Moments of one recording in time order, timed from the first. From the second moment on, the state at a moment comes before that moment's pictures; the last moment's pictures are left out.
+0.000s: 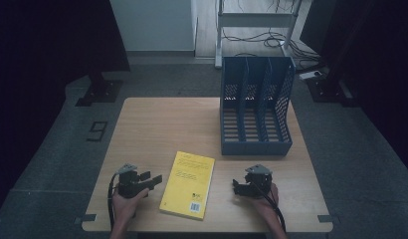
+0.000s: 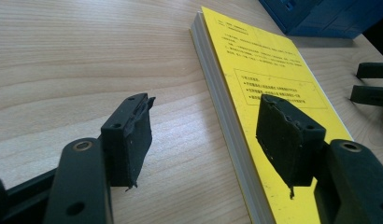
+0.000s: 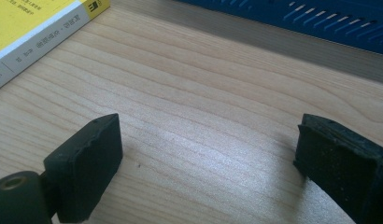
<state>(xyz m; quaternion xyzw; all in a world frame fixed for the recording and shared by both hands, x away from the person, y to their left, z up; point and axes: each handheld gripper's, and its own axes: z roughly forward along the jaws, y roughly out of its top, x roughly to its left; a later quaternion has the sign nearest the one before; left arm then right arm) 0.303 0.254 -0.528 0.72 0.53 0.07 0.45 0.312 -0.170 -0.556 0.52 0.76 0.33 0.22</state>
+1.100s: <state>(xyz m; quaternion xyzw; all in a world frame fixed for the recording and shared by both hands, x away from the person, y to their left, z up) 0.302 0.239 -0.525 0.71 0.52 0.05 0.47 0.307 -0.166 -0.542 0.53 0.72 0.39 0.22</state>
